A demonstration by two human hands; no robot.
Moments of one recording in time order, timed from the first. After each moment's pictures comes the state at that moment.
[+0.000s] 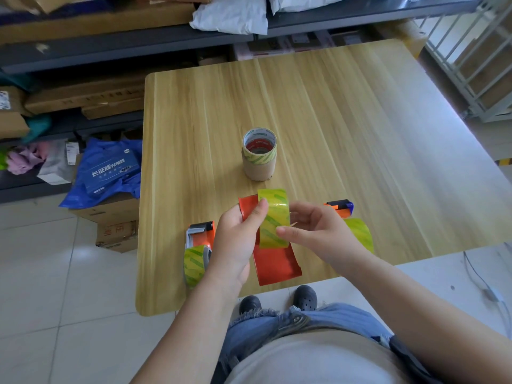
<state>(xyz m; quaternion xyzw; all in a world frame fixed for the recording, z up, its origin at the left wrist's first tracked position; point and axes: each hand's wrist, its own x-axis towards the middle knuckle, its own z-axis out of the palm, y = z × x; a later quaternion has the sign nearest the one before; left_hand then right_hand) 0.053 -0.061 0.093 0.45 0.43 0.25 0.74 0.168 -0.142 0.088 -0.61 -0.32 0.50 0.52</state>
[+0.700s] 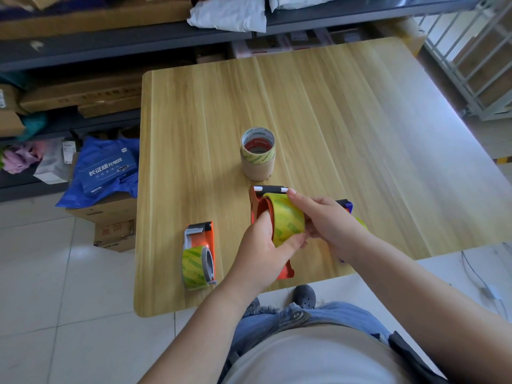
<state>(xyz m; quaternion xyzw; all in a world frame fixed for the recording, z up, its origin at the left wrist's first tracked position) 0.057 -0.080 0.091 0.67 0.32 0.16 0.65 0.183 -0.124 0.107 -0.69 -0.17 0.56 0.44</state>
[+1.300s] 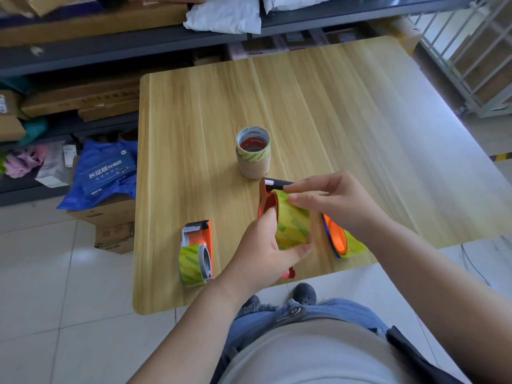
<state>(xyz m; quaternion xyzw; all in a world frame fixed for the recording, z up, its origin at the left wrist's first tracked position) 0.057 -0.091 0.112 0.67 0.31 0.12 0.66 0.209 -0.140 0.118 -0.69 -0.34 0.44 0.46</state>
